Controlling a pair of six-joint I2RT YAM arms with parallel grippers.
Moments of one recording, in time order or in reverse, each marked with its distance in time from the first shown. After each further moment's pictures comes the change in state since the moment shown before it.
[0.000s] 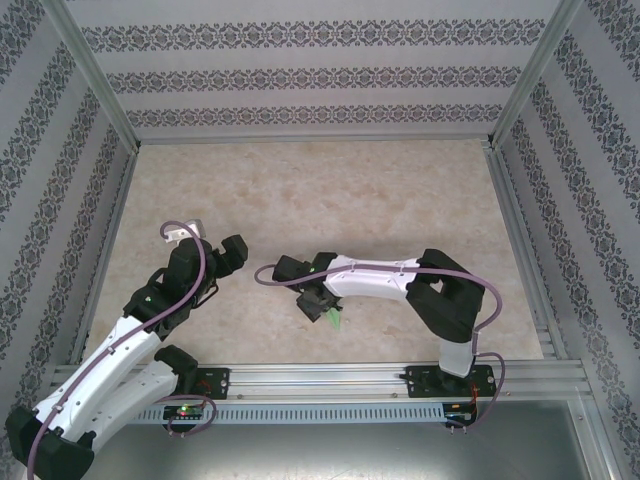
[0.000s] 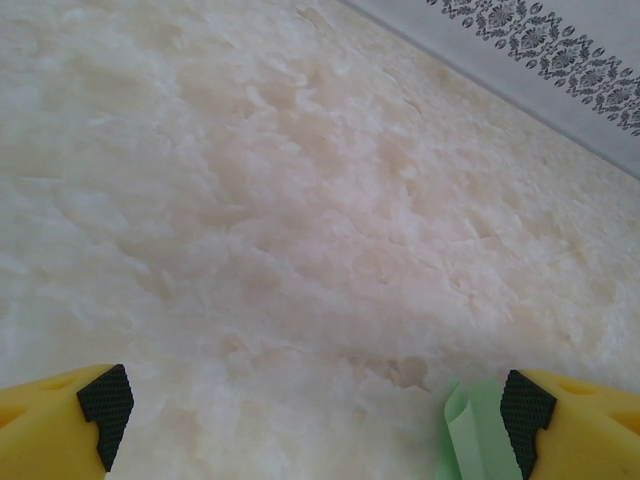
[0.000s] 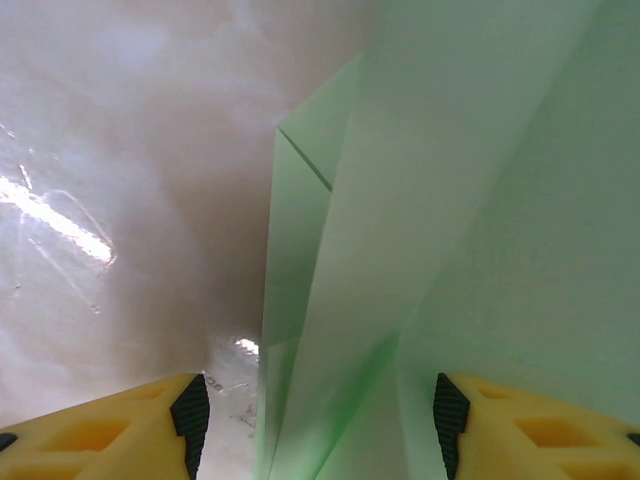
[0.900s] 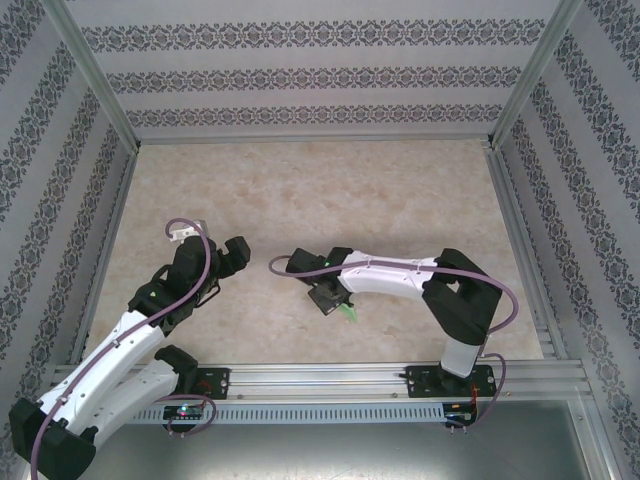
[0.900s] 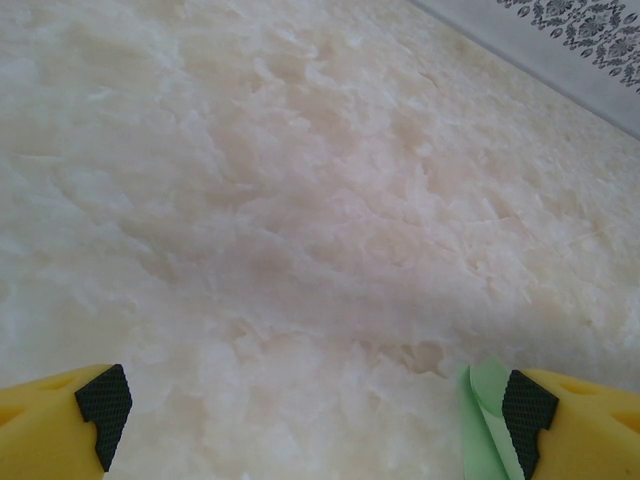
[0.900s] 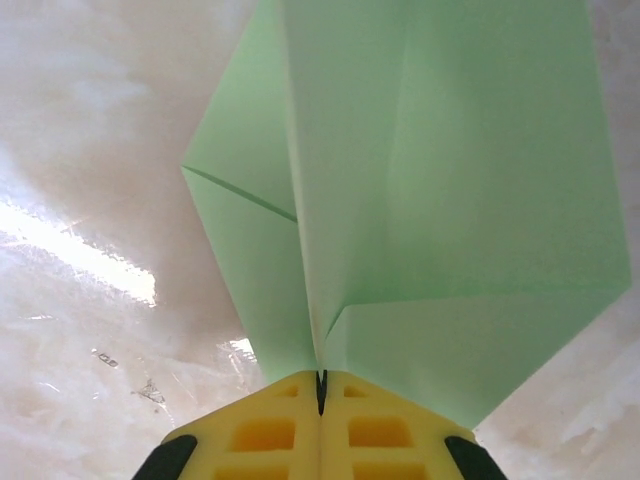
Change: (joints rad) left arm 0.006 0.045 0.000 -0.006 0.021 0.000; right arm -0.087 -0.107 -0.087 0.022 -0.016 0.034
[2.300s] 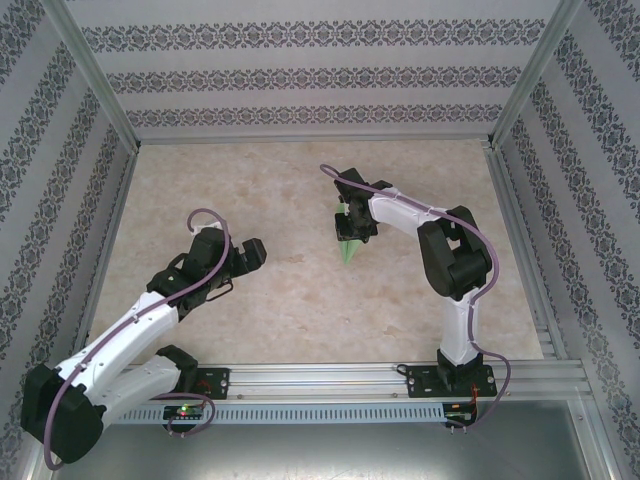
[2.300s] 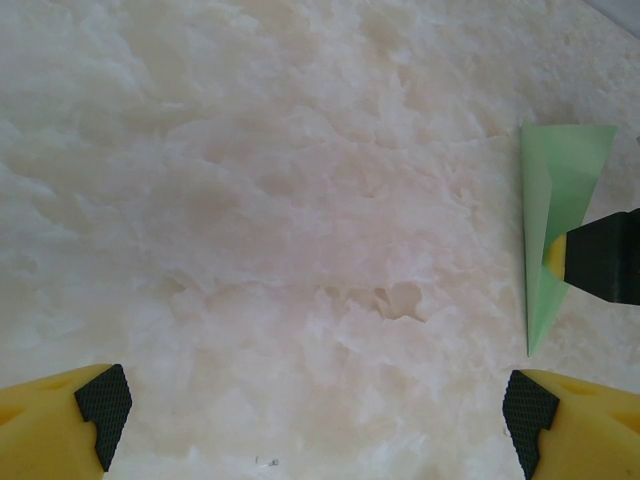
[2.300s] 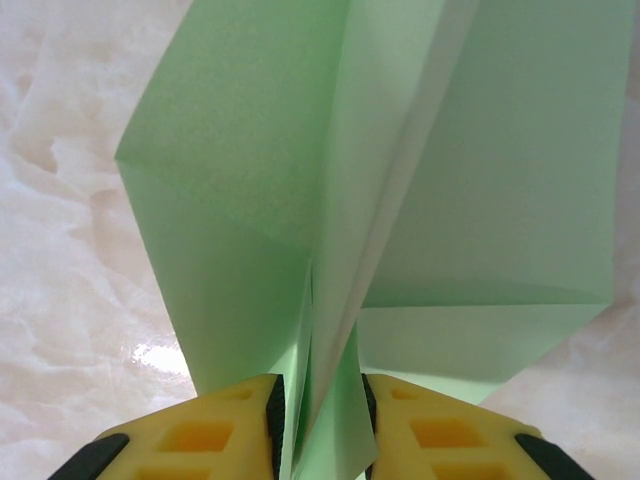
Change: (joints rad) left arm 0.000 0.174 0.012 0.076 0.161 0.001; right arm -0.508 0.253 0.306 0.107 -0.258 -0.011
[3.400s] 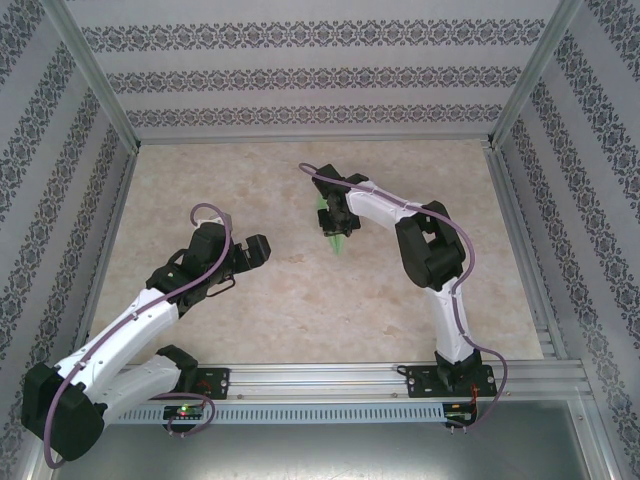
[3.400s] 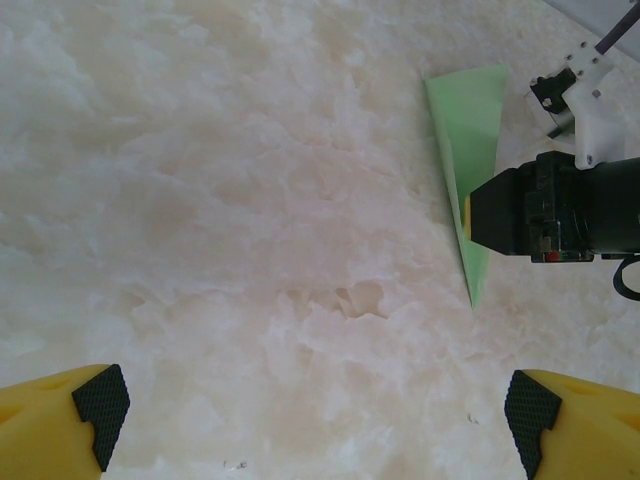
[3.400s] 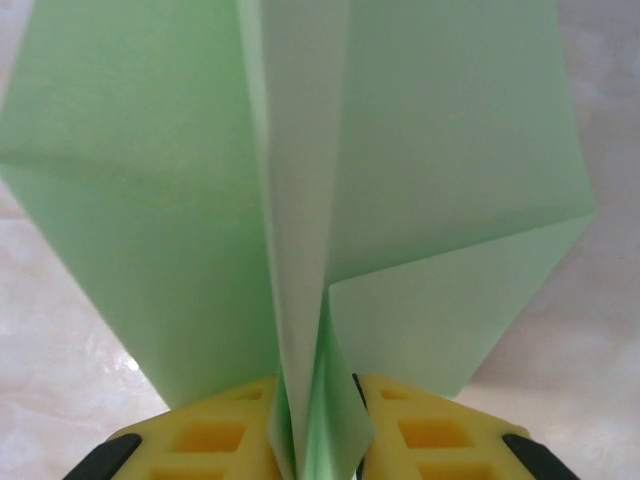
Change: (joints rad) left arm 0.000 0.015 0.042 0.004 0.051 0.034; right arm 0.068 0.177 0.251 -0.112 0.070 0.026
